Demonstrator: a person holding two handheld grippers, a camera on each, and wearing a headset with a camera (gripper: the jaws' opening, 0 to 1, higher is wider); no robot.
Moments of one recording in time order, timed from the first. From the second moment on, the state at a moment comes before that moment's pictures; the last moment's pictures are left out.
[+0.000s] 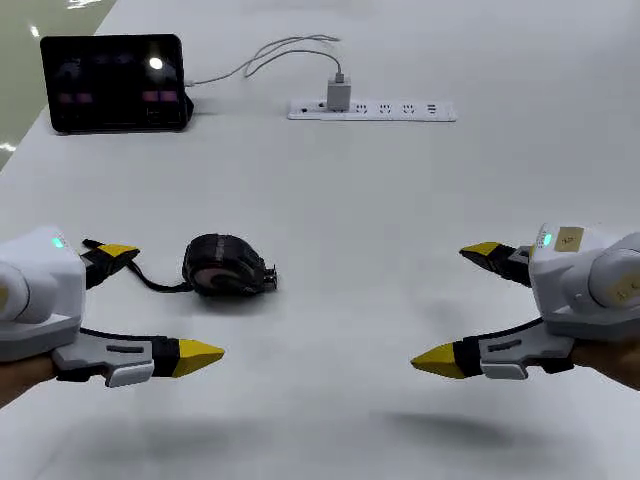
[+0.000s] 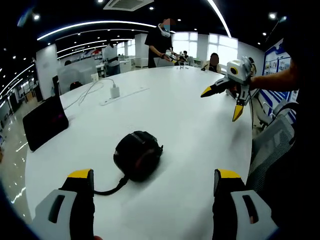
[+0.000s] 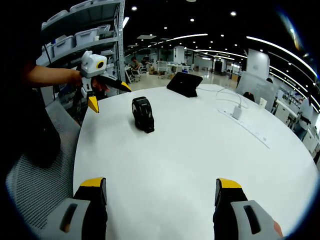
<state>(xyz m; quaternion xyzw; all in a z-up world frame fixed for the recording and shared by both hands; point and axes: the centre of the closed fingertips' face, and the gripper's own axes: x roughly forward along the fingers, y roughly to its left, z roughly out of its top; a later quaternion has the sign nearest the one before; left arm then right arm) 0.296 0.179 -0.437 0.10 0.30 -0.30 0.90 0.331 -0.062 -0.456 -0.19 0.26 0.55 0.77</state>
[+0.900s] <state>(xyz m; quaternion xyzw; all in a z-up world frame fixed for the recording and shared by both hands) 0.322 0.177 -0.443 0.15 0.31 -0.36 0.87 0.352 -0.013 -0.467 -0.21 0.25 0.62 0.72</state>
